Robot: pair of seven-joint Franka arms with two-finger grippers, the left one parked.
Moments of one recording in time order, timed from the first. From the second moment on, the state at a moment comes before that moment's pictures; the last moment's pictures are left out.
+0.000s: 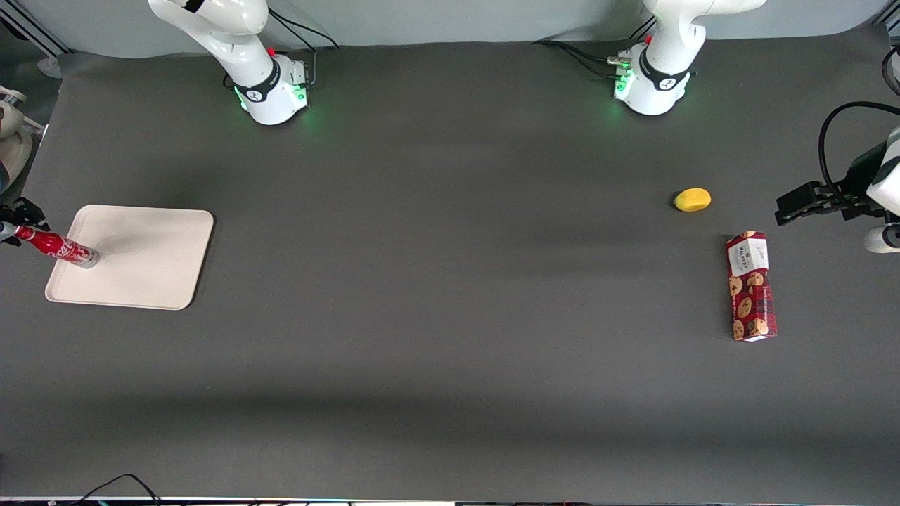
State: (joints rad) arm -0.22 0.34 -0.52 -1.92 0.05 2.24 -1.32
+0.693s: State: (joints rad) arm -0.03 -0.01 -0.41 -1.81 -0.02 1.69 -0.84
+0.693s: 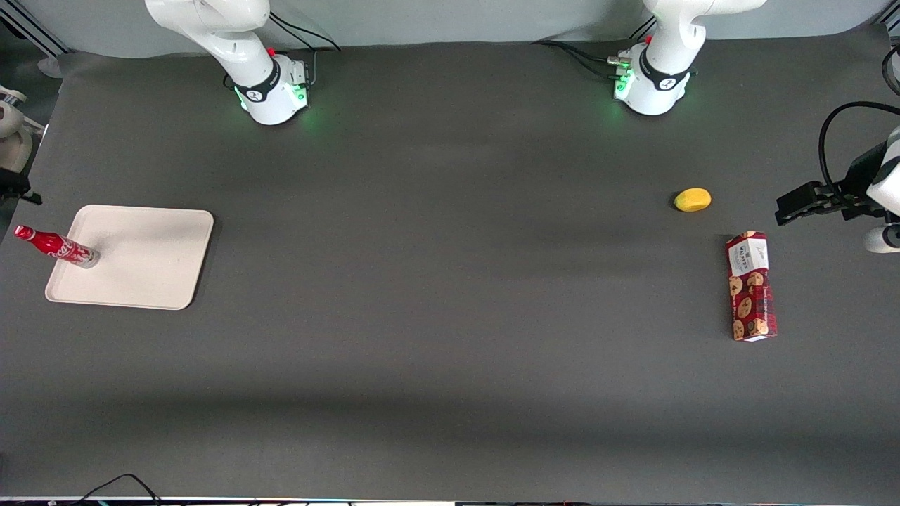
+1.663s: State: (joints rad) arm -0.01 -0.25 0.11 -1.79 0.01 1.47 0.05
